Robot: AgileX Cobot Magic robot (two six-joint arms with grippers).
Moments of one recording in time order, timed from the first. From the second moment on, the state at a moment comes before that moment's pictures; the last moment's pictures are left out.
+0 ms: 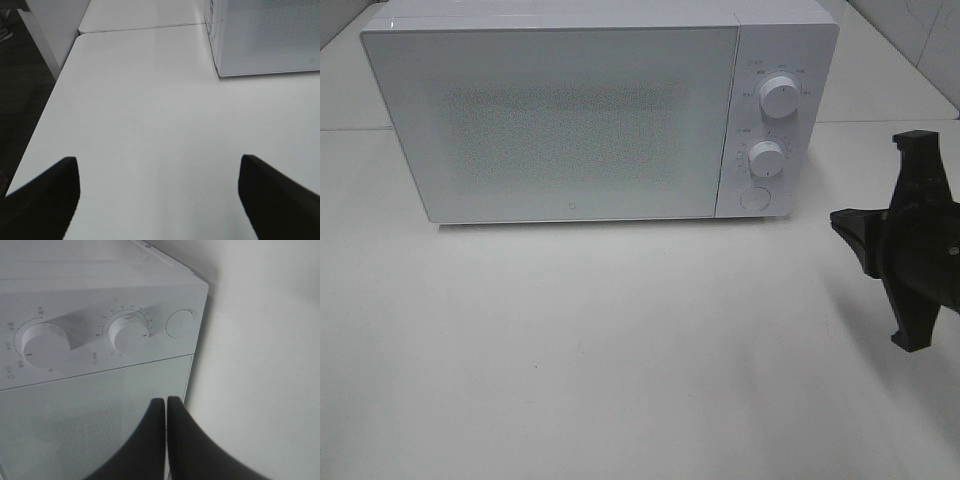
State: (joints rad) left arm 0.02 0.00 -0.50 0.02 1.04 0.12; right arm 0.39 1.40 -0.25 0.26 -0.70 1.38
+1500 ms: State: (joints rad) left arm 0.02 0.00 -0.50 0.02 1.04 0.12; right arm 0.46 1.99 -0.72 0.49 -0.77 1.36
